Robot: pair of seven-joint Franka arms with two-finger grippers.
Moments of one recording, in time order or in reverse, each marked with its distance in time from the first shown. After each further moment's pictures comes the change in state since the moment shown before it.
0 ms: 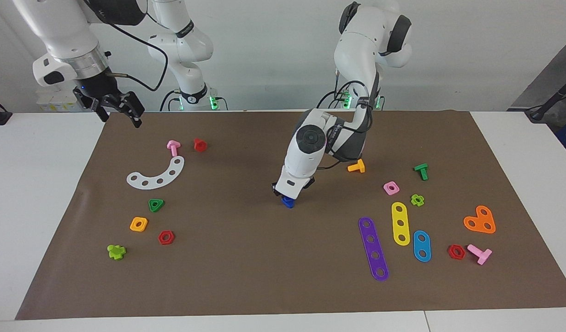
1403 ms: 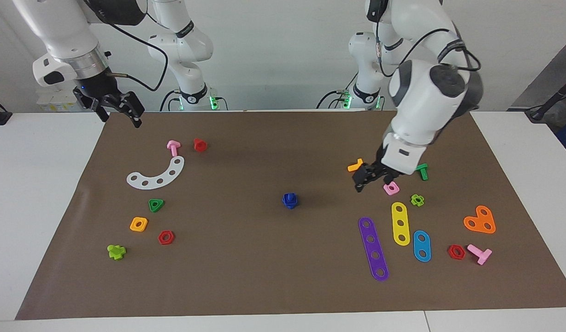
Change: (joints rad) left arm 0.296 -0.280 0.117 0.054 0.005 -0.214 0.379; right arm 0.000 0.000 0.000 0.000 0.000 0.000 0.000
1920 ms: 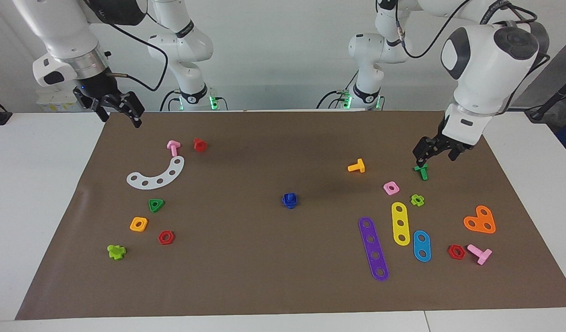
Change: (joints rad) left arm 0.102 -0.174 0.005 -0.077 0.212 -0.141 0.219; right arm 0.000 0.000 0.000 0.000 0.000 0.000 0.000
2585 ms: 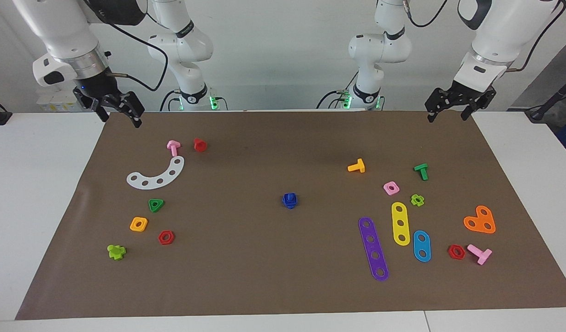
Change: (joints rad) left arm 0.048 -0.225 -0.003 -0.176 -0.007 -0.097 0.189; right arm 0.000 0.000 0.000 0.000 0.000 0.000 0.000
